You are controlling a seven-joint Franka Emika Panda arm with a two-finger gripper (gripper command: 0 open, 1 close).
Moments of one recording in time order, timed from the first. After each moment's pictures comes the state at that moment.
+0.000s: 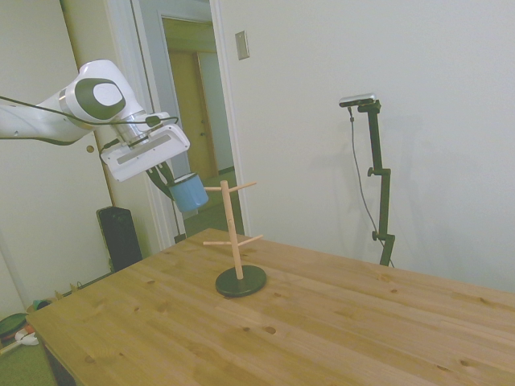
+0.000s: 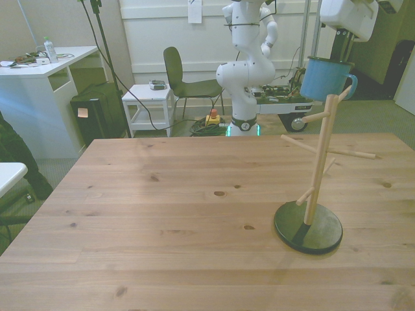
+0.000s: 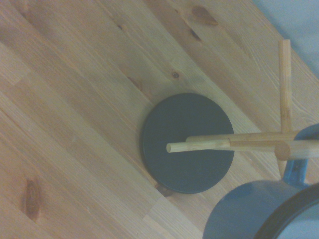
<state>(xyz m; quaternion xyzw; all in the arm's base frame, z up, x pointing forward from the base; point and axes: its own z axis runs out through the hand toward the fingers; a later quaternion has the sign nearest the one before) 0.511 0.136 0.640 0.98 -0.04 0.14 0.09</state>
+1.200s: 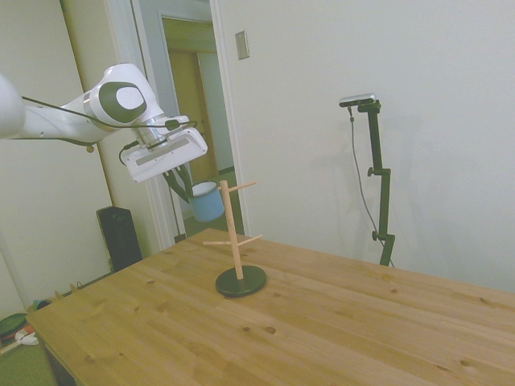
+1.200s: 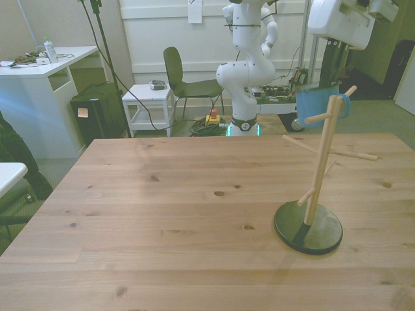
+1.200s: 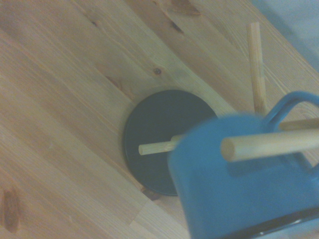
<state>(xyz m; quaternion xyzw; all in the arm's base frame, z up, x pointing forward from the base) 0.540 0.115 0.632 0.99 -0.07 0.13 0.09</state>
